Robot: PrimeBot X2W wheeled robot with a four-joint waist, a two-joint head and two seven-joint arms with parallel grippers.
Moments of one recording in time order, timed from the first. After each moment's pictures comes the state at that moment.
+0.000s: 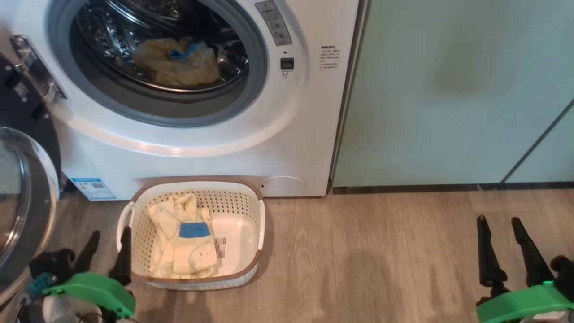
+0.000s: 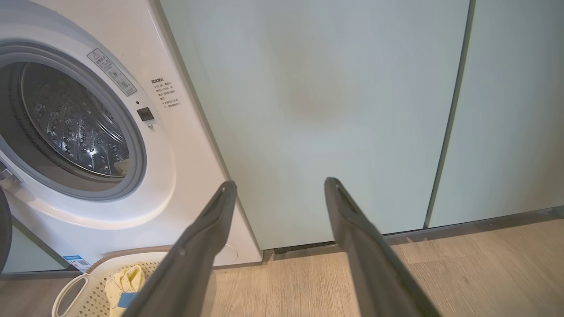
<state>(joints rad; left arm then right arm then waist) -0.04 0.23 0.11 0.44 -0.40 -0.13 -0.25 0.03 -0.10 0.07 0.15 0.33 0.13 -0.25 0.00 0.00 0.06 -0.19</state>
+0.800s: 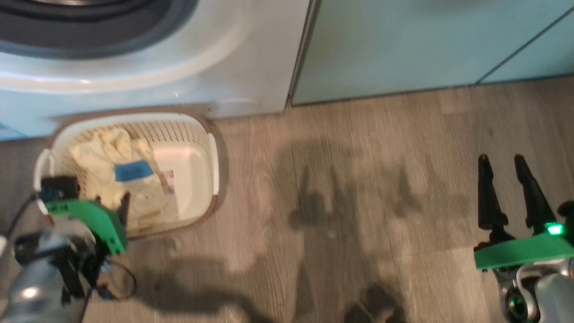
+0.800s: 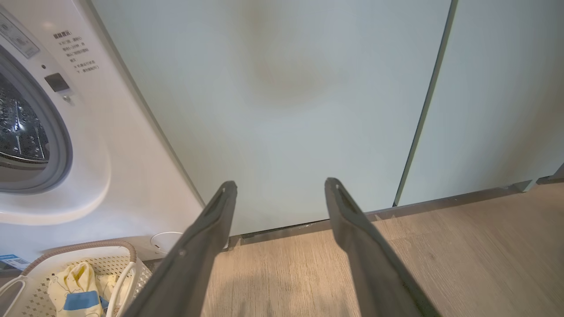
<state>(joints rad) -0.47 0.34 -0.17 0.91 -0.56 -0.13 -0.04 -0.14 -0.09 0.09 0.12 0.34 0.13 -0.25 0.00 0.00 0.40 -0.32</state>
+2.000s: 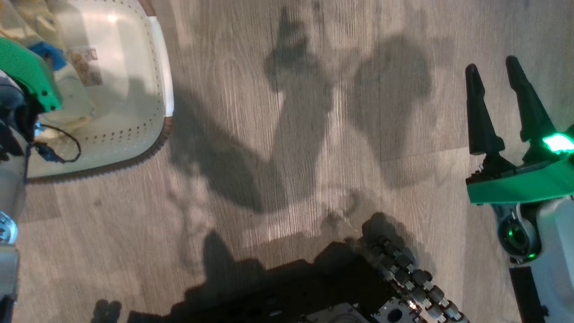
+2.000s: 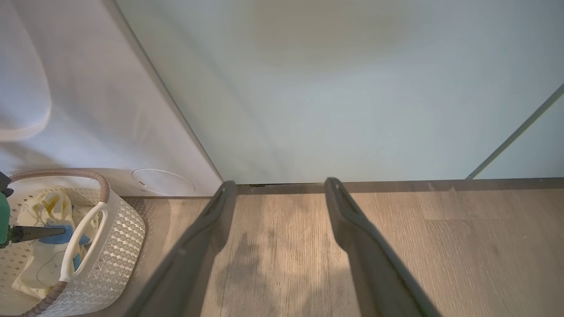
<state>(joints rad) -1.14 0.42 -0.28 1.27 -0.51 -0.01 0.09 -0.41 -0.08 0.16 0.08 0.34 0.13 -0.25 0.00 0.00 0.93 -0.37</state>
